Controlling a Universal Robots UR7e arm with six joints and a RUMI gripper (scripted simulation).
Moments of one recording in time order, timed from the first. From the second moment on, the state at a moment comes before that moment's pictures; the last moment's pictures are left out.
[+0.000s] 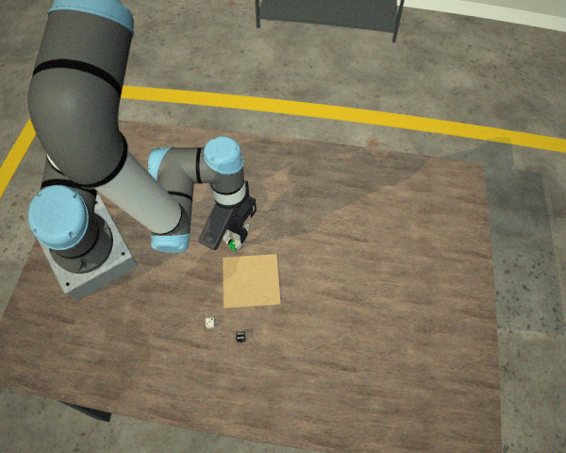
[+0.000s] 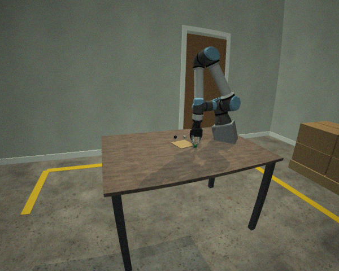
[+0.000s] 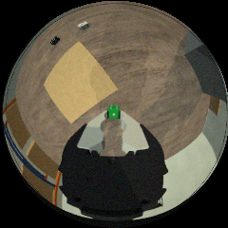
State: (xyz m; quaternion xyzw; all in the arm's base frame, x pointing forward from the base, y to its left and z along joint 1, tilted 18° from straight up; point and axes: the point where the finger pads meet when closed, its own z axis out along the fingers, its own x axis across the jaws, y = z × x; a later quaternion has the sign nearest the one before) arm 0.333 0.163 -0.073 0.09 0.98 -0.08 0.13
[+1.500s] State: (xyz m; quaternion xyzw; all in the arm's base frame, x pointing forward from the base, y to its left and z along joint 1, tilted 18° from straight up) arm 0.321 0.173 -0.025 0.09 0.98 -0.08 0.13
